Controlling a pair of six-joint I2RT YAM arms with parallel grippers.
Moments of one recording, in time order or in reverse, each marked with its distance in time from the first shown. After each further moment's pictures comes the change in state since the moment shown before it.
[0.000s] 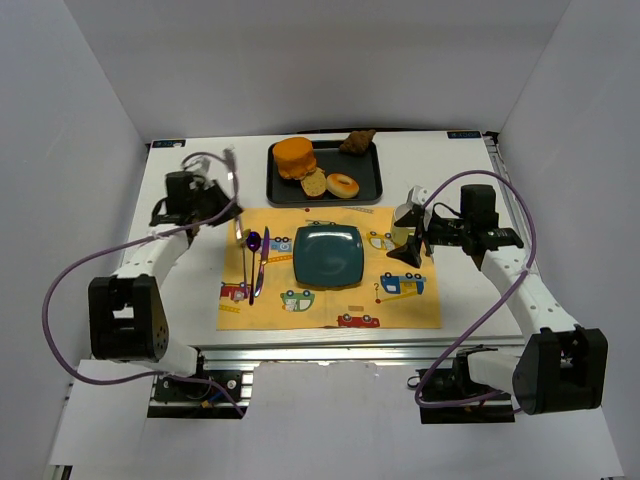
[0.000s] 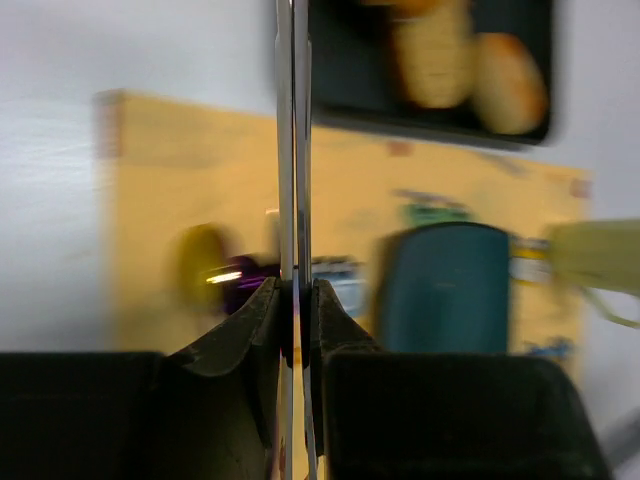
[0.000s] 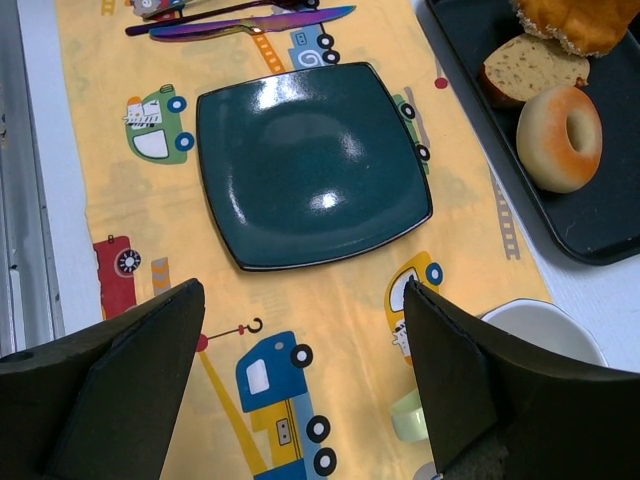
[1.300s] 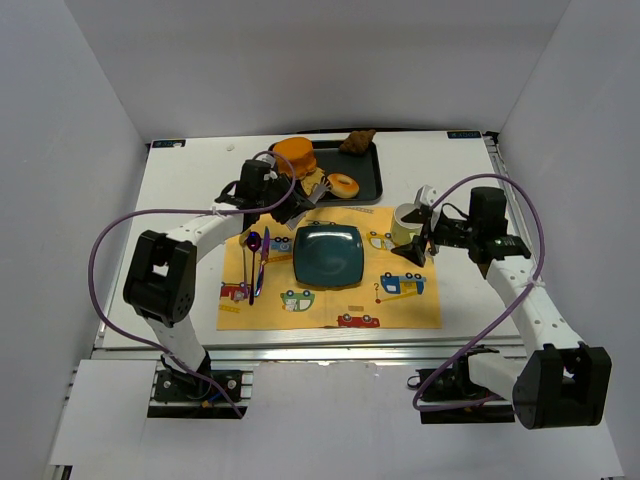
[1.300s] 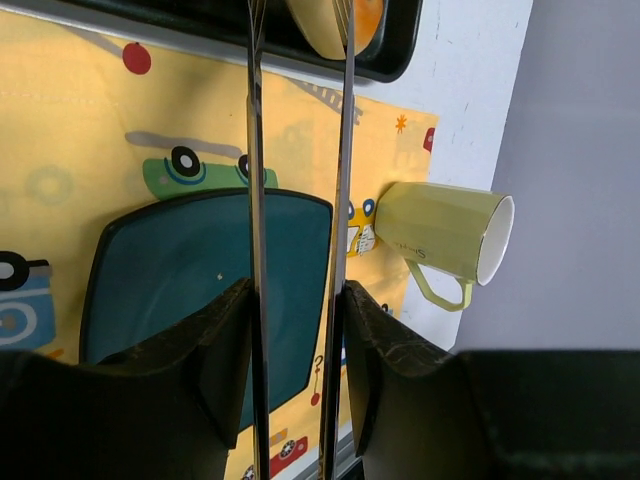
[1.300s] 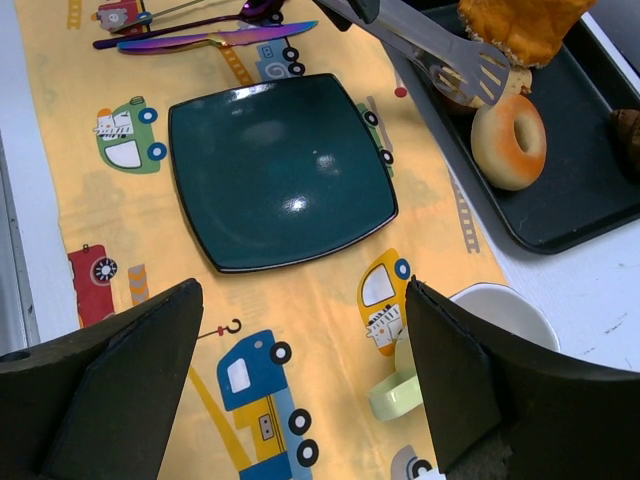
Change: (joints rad) left arm -0.391 0.290 0.246 0.027 -0.040 -0.493; right arm -0.035 -0.077 -0.039 0.068 0.015 0.043
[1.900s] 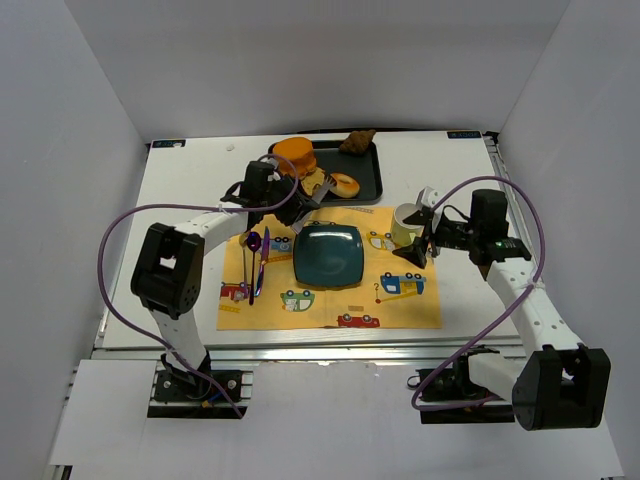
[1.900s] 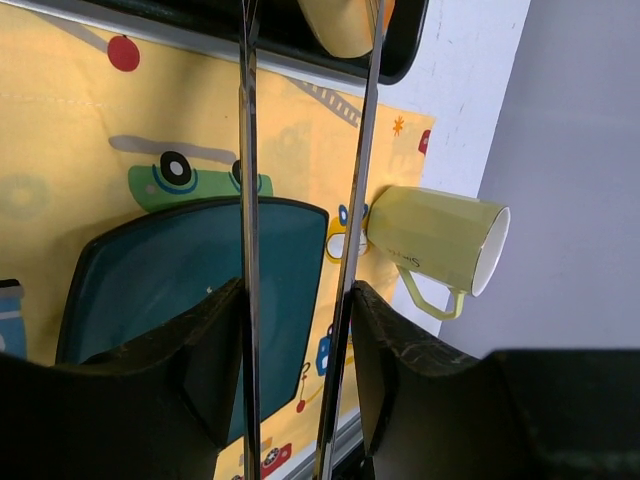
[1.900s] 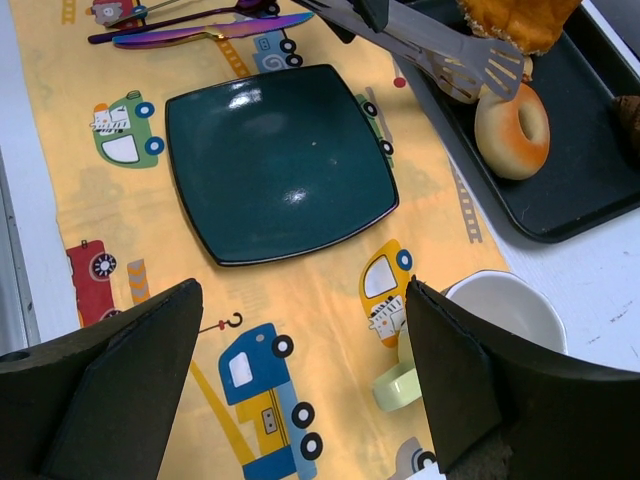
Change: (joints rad) left arm 0.000 0.068 0.016 0.044 0.032 -0.057; right arm -0.013 -0.008 -0.022 0.006 0.001 0.004
